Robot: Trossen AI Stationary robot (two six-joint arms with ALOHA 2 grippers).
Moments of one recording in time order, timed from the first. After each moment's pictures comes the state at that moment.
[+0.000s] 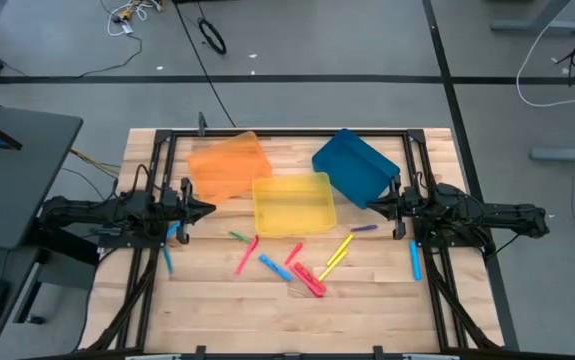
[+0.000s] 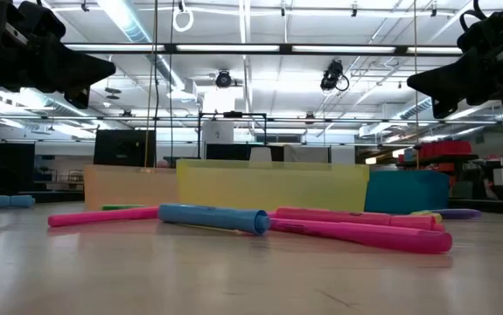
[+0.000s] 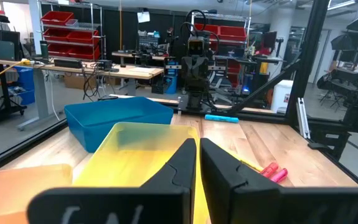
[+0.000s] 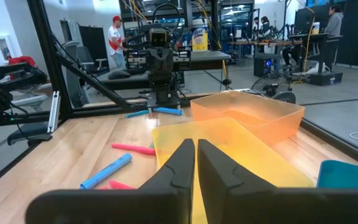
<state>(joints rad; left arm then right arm) -0.07 0.01 0.01 0.07 -0.17 -0.09 -0.07 0.02 0.02 0.01 -0.01 0.07</state>
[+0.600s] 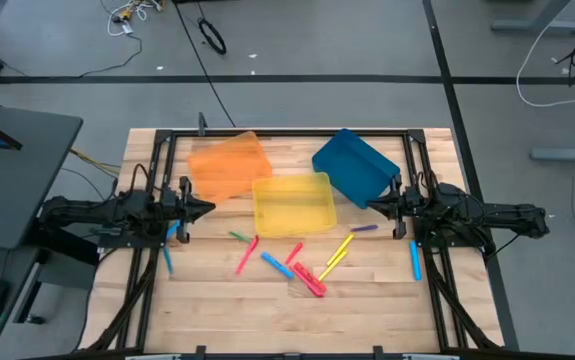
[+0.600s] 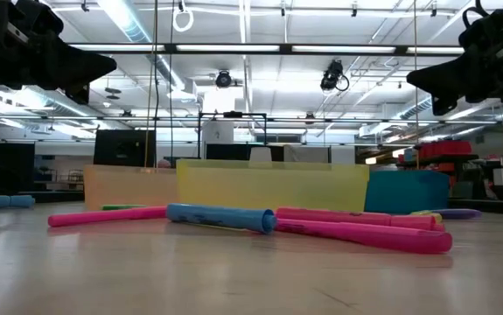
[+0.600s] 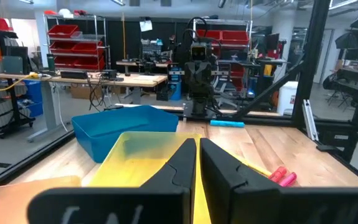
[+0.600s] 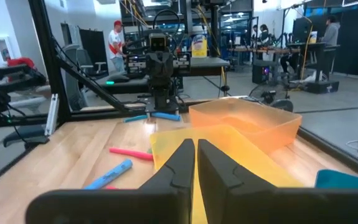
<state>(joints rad) -0.07 0.01 0.01 0.10 -0.19 -0.04 -0.07 0.02 0.02 0.03 -0.01 0.04</state>
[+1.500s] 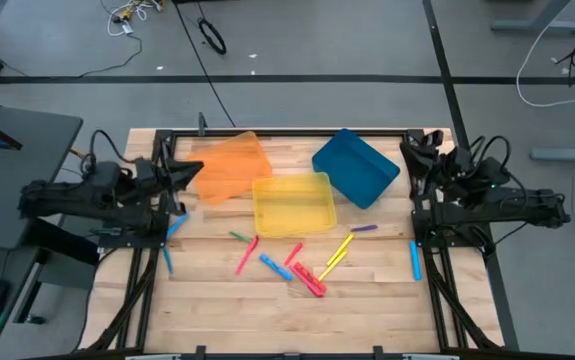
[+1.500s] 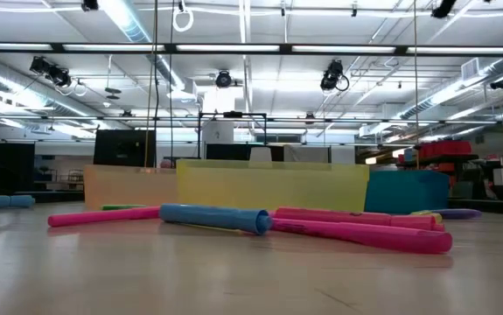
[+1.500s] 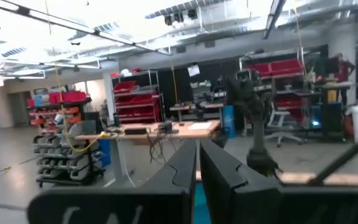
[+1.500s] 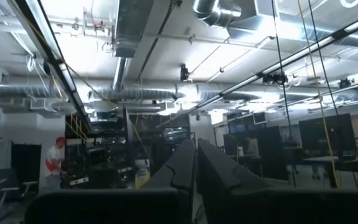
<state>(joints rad) -0.07 0.46 0.57 0.18 -0.38 0.20 -0.07 0.40 0.46 0.50 0.25 -0.09</state>
